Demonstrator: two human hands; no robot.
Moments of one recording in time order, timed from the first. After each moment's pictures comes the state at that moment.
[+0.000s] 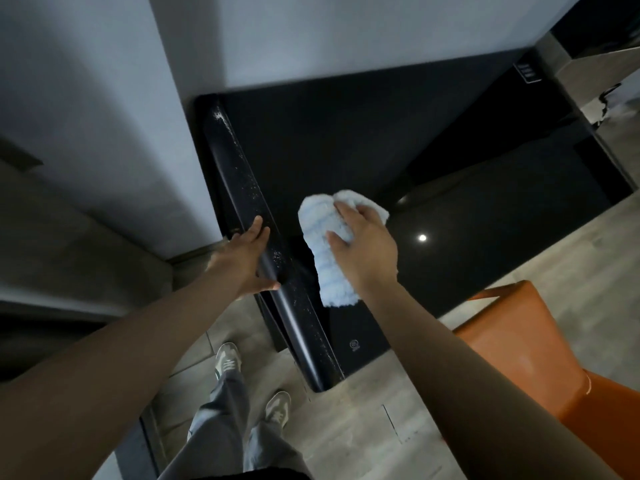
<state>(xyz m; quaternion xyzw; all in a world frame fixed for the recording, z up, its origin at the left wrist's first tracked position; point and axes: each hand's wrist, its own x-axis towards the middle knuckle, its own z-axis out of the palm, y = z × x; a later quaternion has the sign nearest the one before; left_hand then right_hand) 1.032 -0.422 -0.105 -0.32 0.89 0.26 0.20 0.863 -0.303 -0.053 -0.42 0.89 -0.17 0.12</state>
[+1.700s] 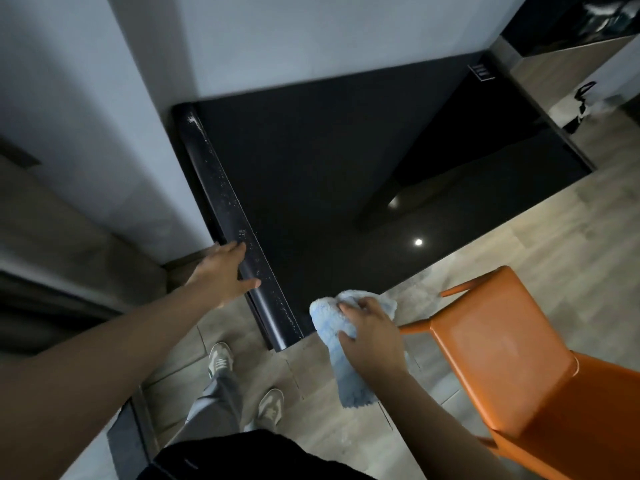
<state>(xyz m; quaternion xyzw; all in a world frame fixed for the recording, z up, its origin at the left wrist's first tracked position) 1.043 -0.333 -0.083 -0.40 0.85 0.31 0.15 0.889 -0.092 -0.064 -0.44 0.88 -0.02 0.19</state>
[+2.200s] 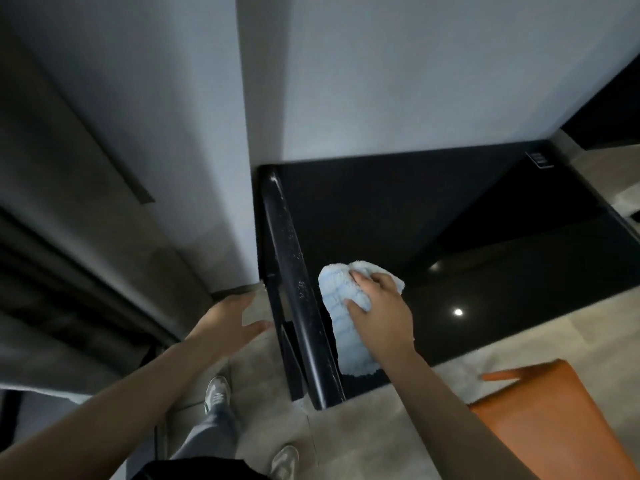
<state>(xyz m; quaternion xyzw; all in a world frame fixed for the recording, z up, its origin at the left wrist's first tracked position) 1.121 -0.343 -0.030 -0.50 0.78 0.37 0.07 0.889 -0.228 -0.009 -0.49 0.84 -0.17 0.13</state>
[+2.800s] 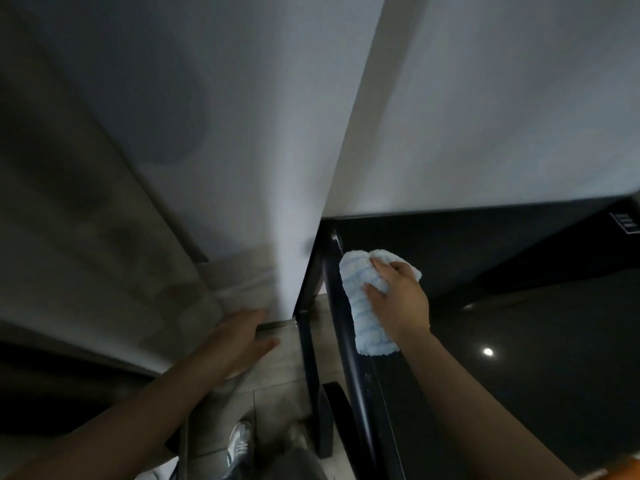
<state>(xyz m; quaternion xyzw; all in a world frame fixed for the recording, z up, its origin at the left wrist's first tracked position) 1.168 -0.519 -0.045 -0.53 0.76 0.37 0.05 0.896 -0.465 -0.026 -0.51 0.84 -0.16 0.14</state>
